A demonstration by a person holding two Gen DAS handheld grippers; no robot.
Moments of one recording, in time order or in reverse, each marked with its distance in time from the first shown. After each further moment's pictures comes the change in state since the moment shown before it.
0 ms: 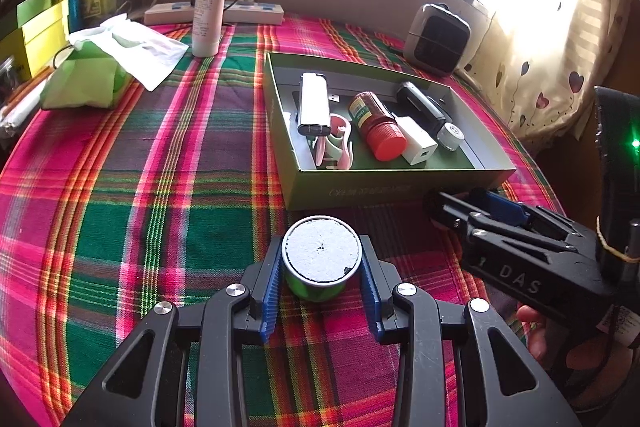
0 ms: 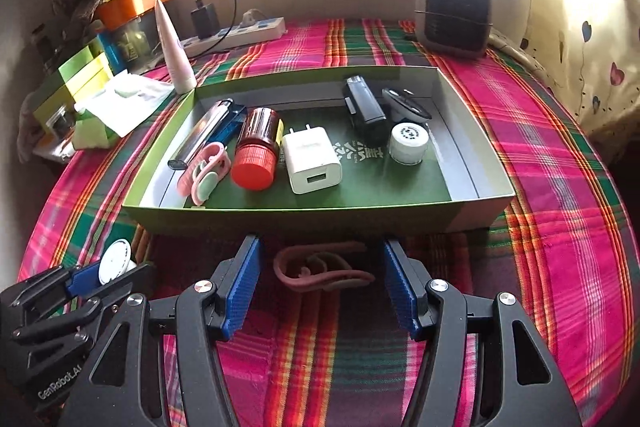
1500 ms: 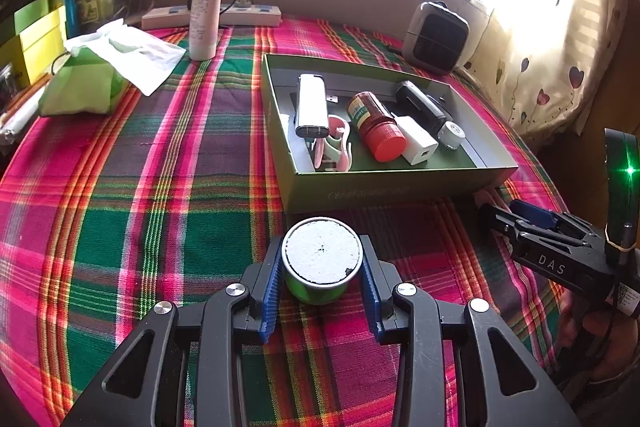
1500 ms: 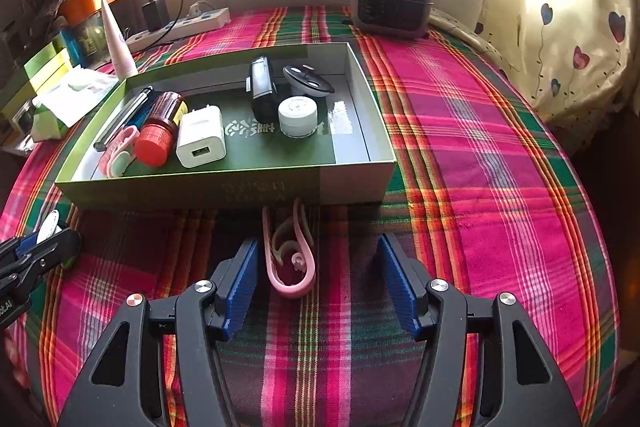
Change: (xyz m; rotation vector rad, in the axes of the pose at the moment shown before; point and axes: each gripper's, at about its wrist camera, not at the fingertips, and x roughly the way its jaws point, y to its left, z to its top) left arm 0.003 -0.003 0.002 0.023 -0.004 0.012; right arm -0.010 -0.062 -0.009 0.015 0.018 -0.103
